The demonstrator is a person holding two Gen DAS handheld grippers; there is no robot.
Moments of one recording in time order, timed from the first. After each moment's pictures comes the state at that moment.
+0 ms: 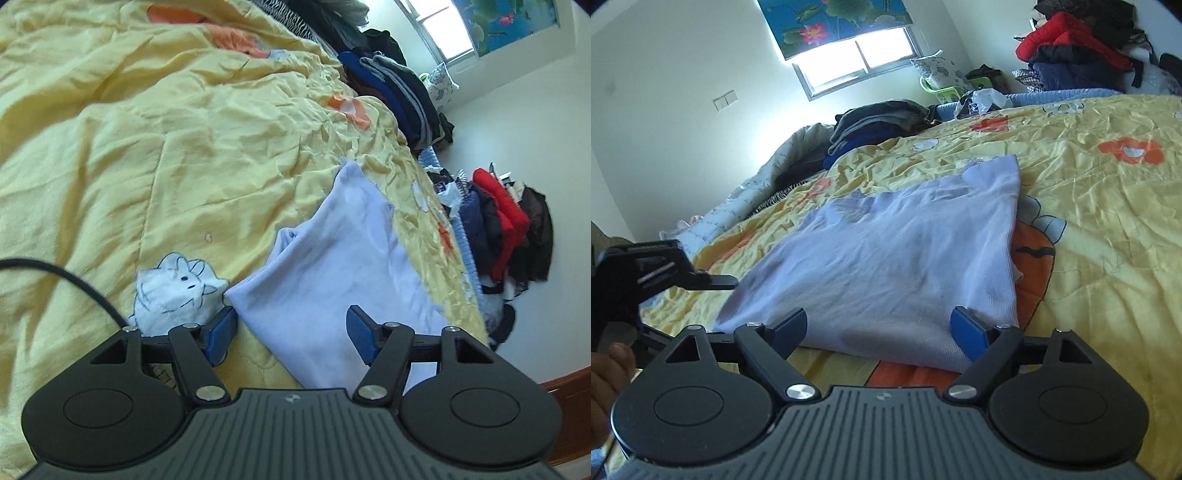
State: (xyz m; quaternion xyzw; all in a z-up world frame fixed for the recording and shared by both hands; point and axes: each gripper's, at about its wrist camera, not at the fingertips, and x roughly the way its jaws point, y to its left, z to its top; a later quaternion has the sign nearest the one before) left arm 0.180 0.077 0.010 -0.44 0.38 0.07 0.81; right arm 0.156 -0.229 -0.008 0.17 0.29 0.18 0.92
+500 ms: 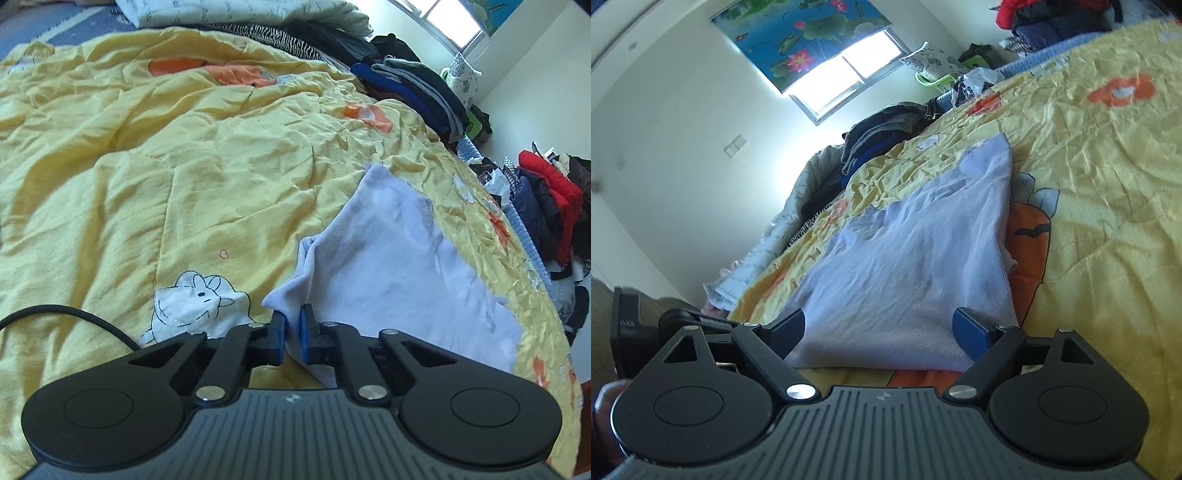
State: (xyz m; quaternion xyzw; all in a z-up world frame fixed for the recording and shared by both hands) left arm 0.184 0.042 0.022 -0.32 0.38 0.16 0.85; right arm 0.157 -0.264 -0.018 0.31 0.29 0.22 0.88
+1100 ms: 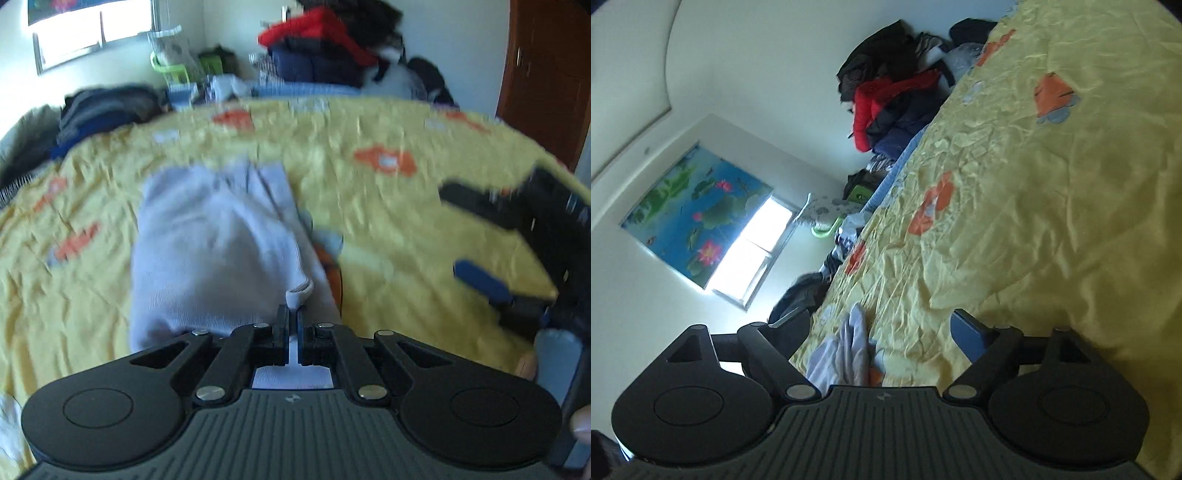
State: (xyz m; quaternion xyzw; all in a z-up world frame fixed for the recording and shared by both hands) left arm 0.189 -0.194 0.036 0.08 0.38 -0.15 0.91; right arm 0.121 -0.380 -0.039 0.49 0.13 0.00 0.86
